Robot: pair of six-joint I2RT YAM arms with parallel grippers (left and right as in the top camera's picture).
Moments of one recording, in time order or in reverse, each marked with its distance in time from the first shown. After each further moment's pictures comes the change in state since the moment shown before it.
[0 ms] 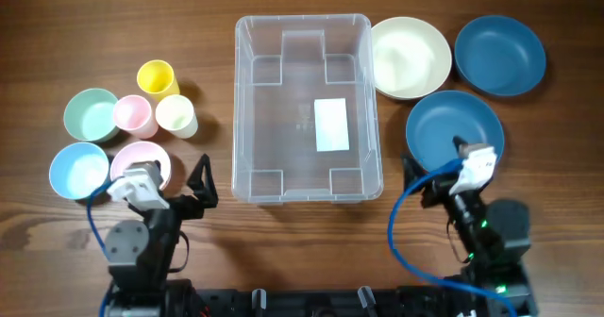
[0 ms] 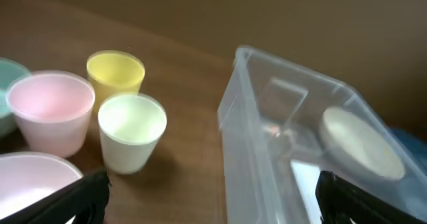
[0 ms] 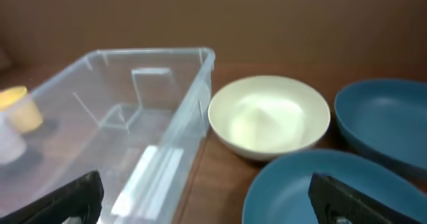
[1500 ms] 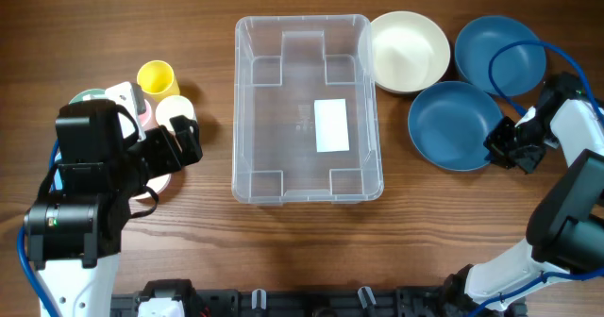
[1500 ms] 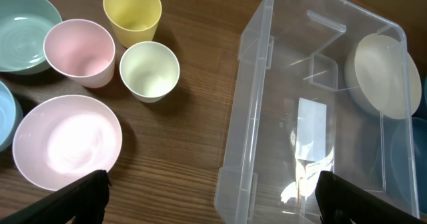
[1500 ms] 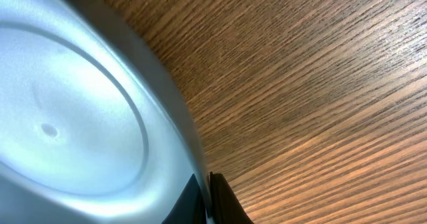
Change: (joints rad) left arm 0.000 0.778 0.890 -0.715 0.004 0.038; right arm -0.550 1.432 0.869 -0.821 0.061 0.204
